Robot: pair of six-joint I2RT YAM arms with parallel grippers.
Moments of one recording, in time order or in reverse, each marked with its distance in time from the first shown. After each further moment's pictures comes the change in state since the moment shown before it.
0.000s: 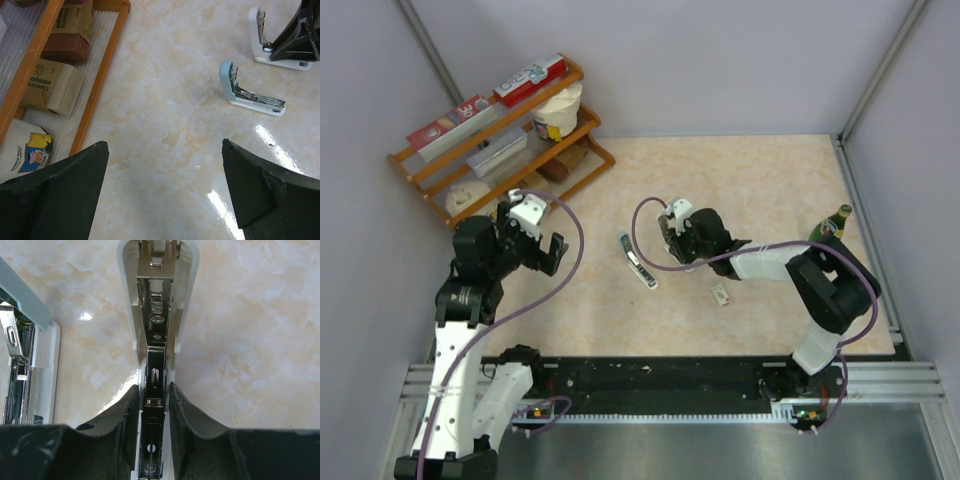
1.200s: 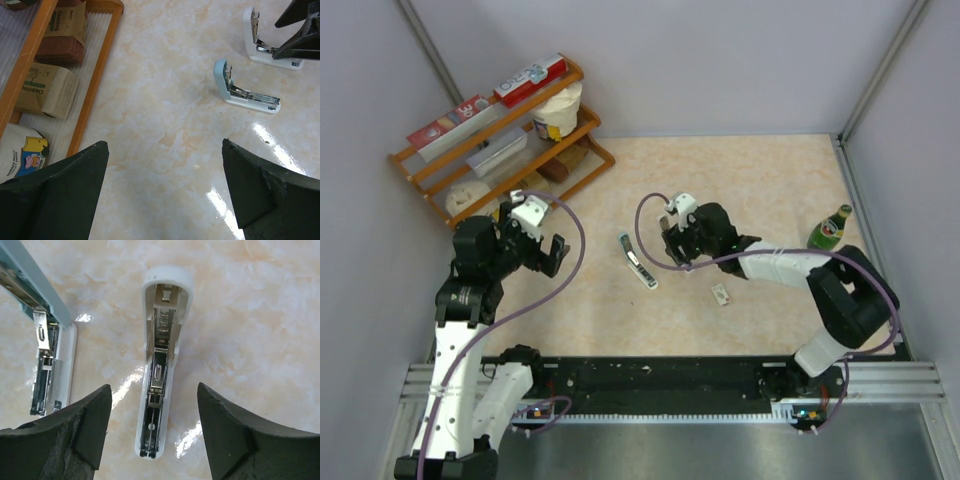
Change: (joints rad) left arm 0.001 0.000 0.000 -0.007 0.023 0.014; right arm 0.001 -0.077 0.019 -0.100 -0.002 -0.027
